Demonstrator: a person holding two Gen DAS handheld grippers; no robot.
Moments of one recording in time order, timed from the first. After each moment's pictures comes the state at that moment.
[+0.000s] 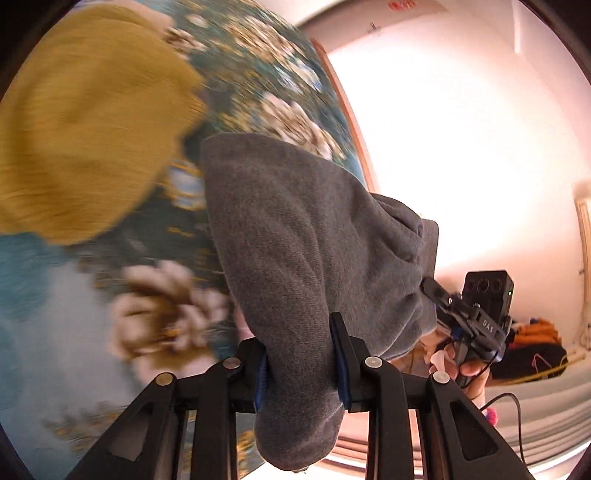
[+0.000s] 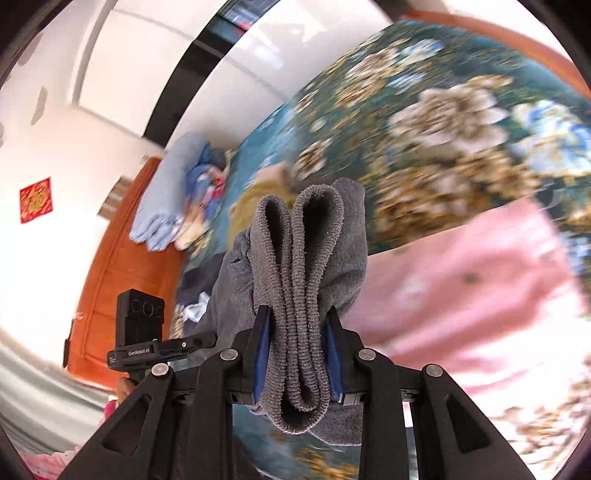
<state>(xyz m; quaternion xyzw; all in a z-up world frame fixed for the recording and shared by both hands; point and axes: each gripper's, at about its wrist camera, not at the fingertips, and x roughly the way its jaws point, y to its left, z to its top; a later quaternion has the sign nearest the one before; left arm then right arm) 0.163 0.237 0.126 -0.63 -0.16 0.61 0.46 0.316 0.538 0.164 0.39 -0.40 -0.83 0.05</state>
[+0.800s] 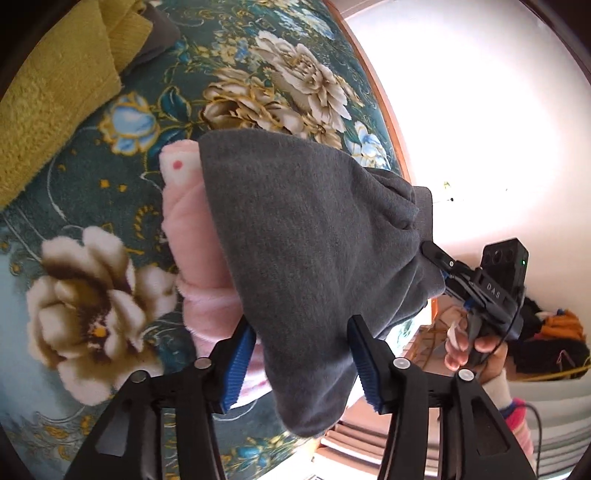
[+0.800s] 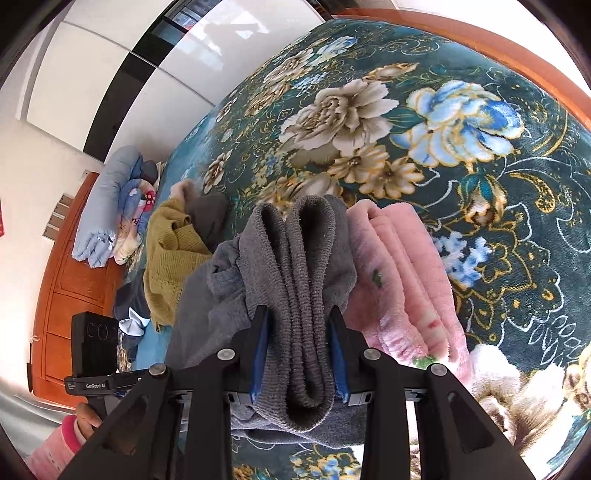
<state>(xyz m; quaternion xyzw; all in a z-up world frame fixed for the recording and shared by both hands) 0.198 0.318 0.062 -0.67 -0.10 0.59 0.44 0.342 0.643 0.097 0.44 -0.39 -0.81 -0.04</state>
